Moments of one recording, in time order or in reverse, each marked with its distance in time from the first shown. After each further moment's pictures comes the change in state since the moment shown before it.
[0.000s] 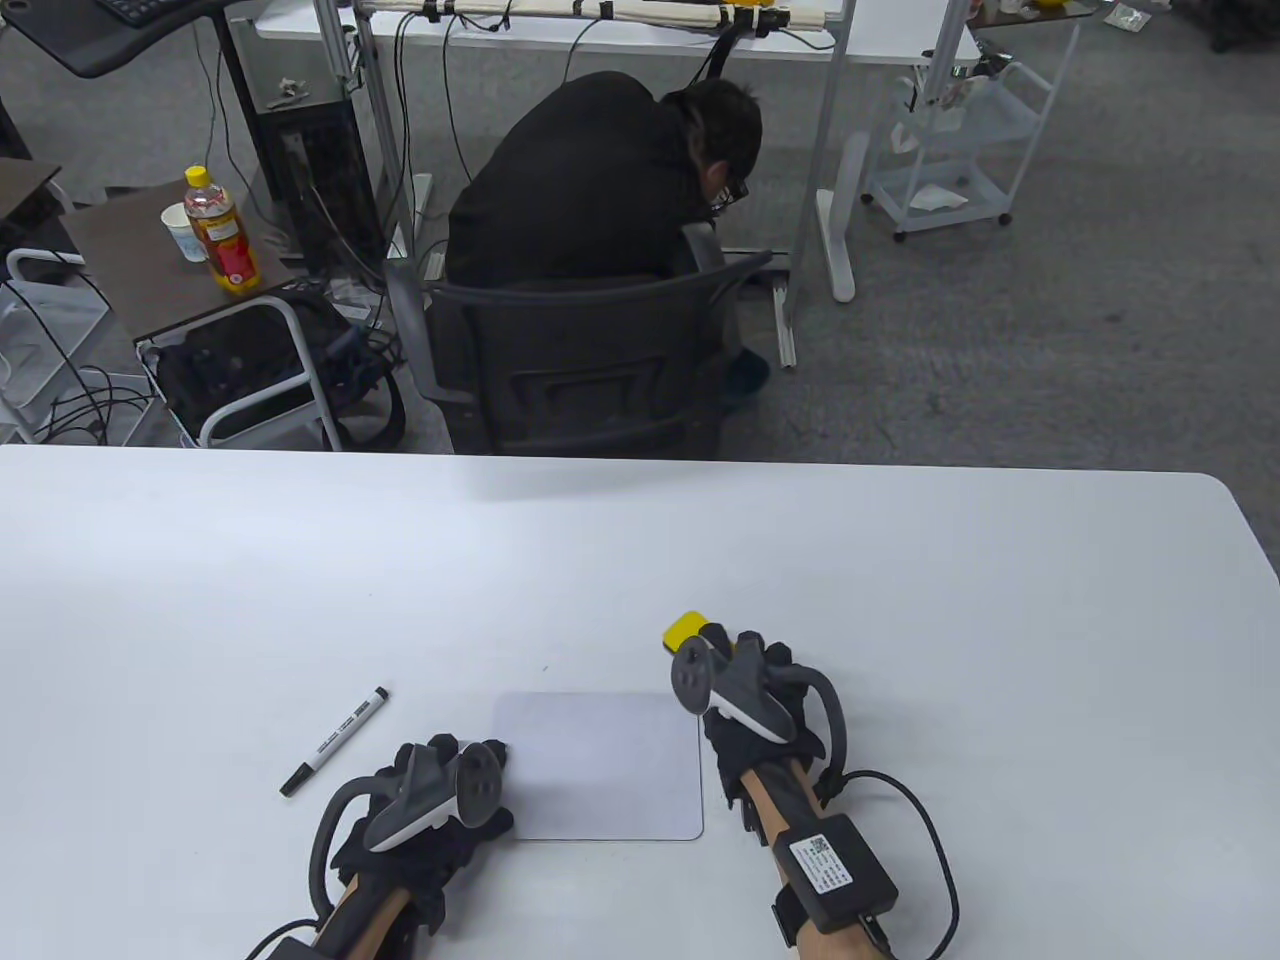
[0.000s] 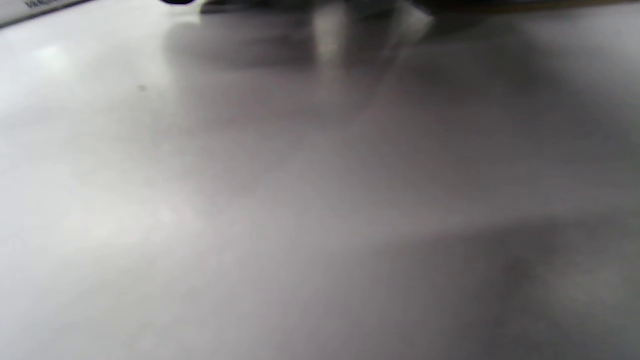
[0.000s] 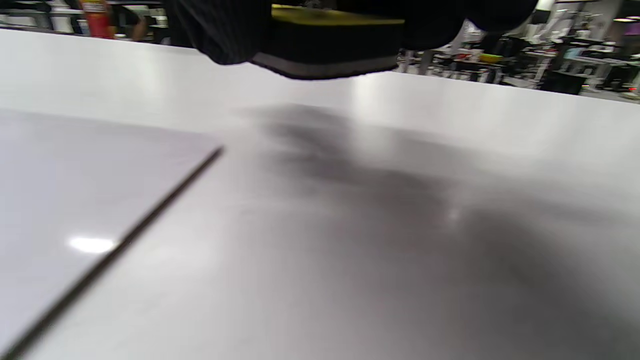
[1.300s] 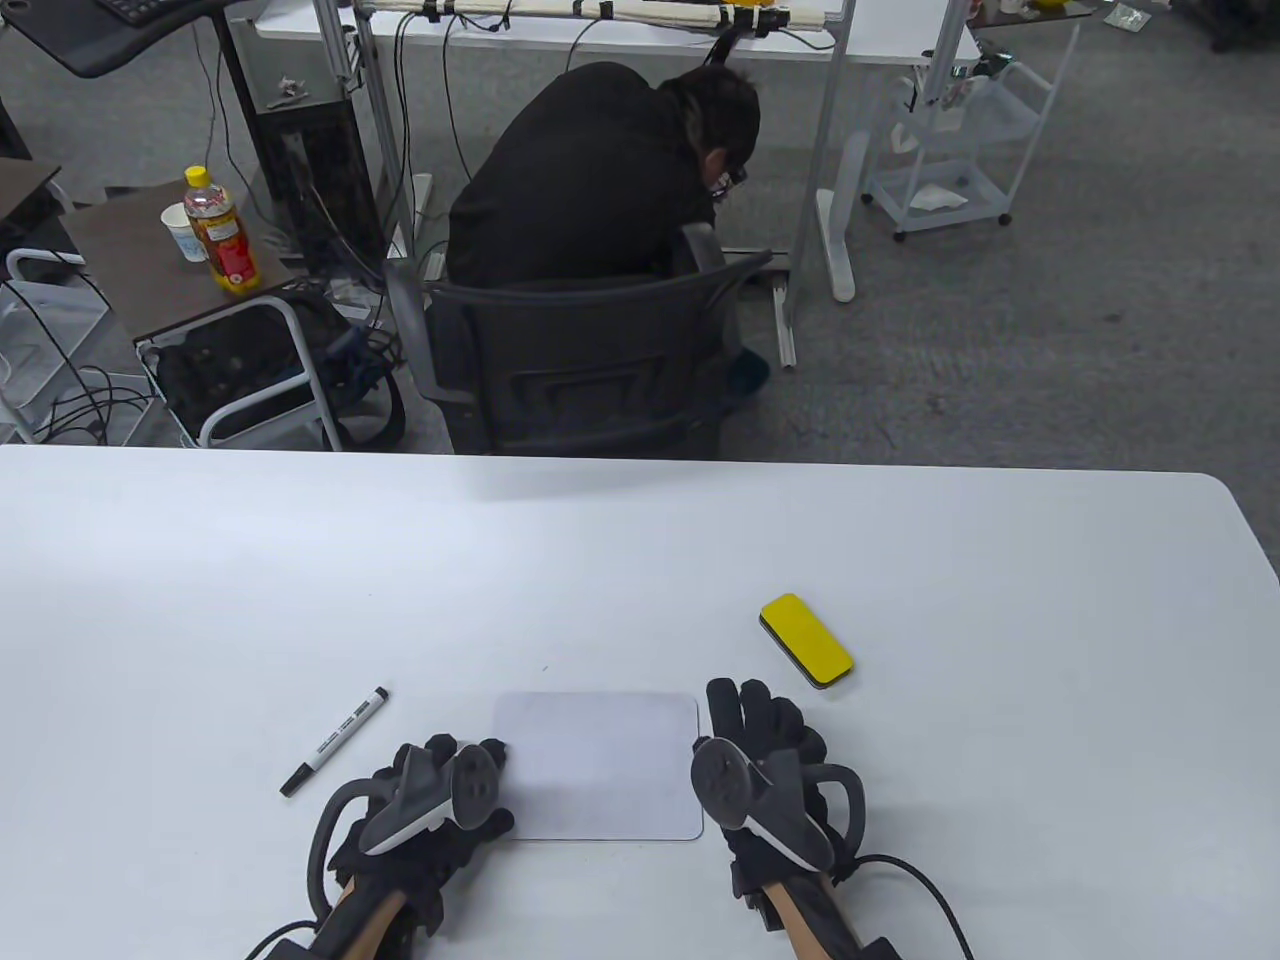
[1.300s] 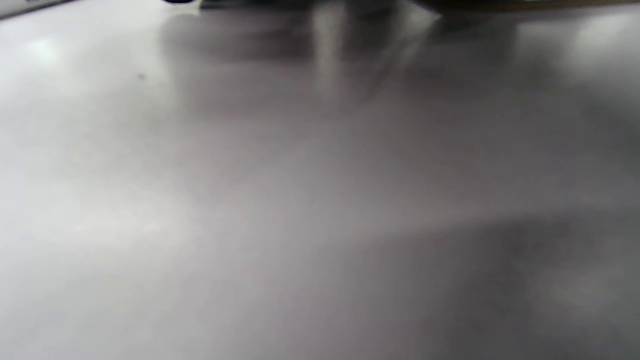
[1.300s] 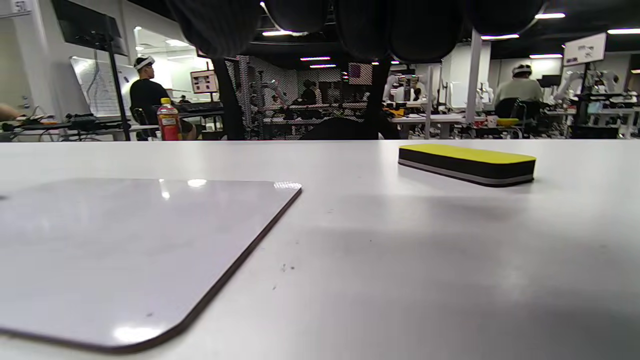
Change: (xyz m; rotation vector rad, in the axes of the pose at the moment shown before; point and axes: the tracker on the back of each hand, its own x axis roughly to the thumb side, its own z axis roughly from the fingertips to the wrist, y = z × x) left_hand -0.003 -0.002 0.000 0.022 -0.008 0.013; right_hand 0.007 0.008 0.106 -0.262 -0.157 -0.101
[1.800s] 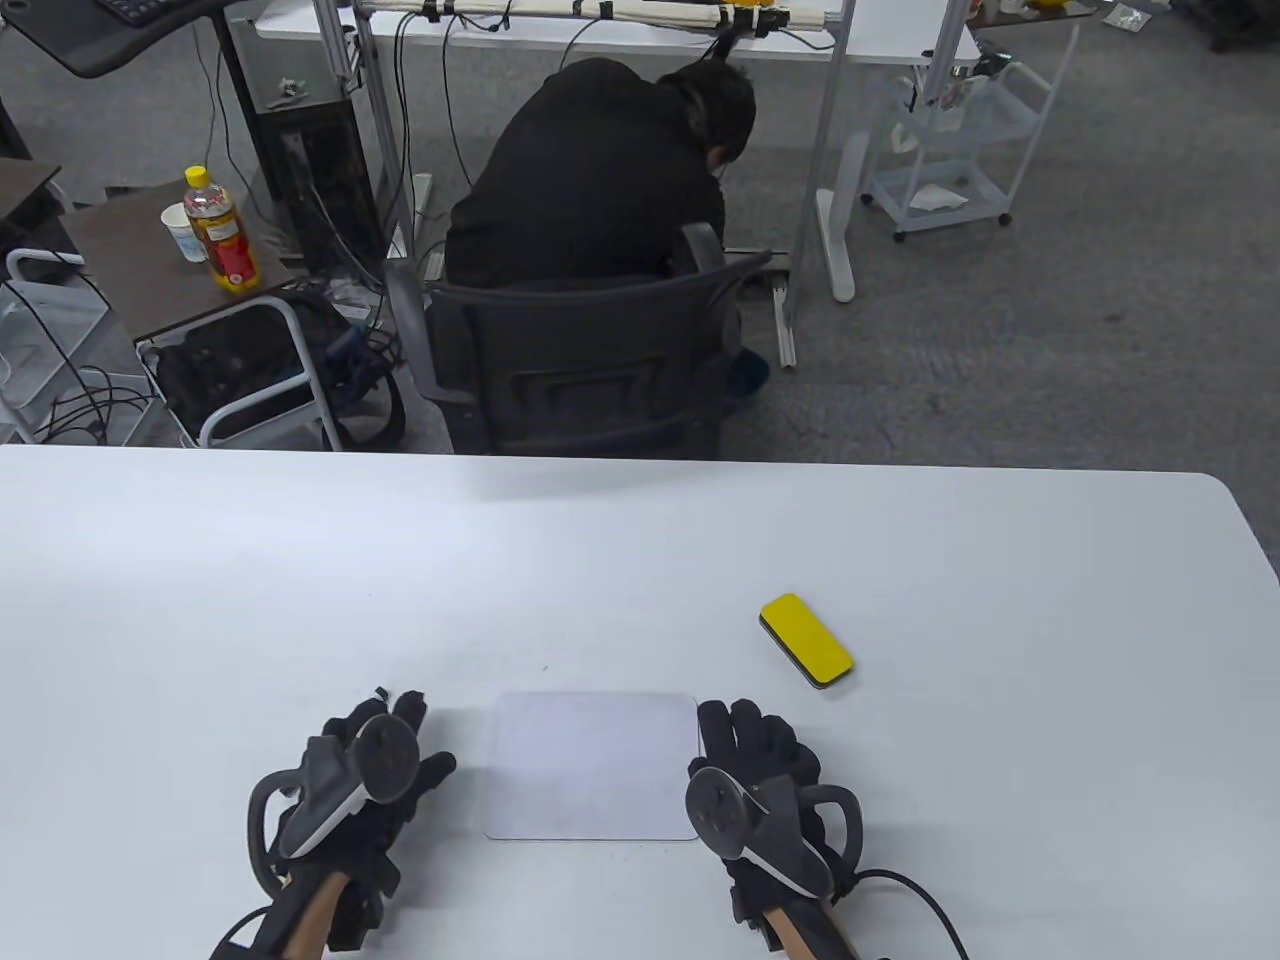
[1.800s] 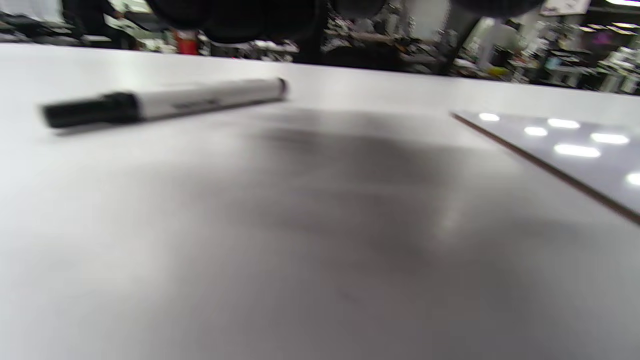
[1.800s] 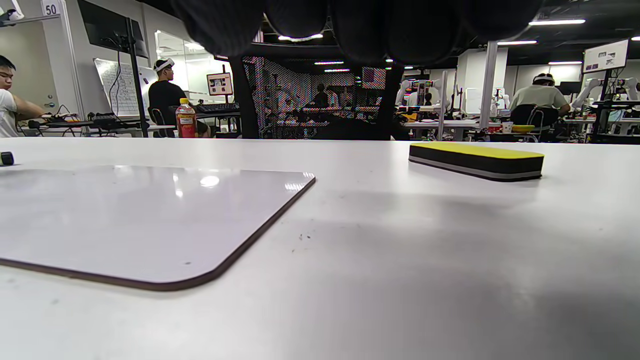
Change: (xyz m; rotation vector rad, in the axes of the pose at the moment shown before) left_hand -0.078 0.026 0.014 0.304 0.205 0.208; right_hand 0.001 0.005 0.013 -0.022 -0.027 -0.015
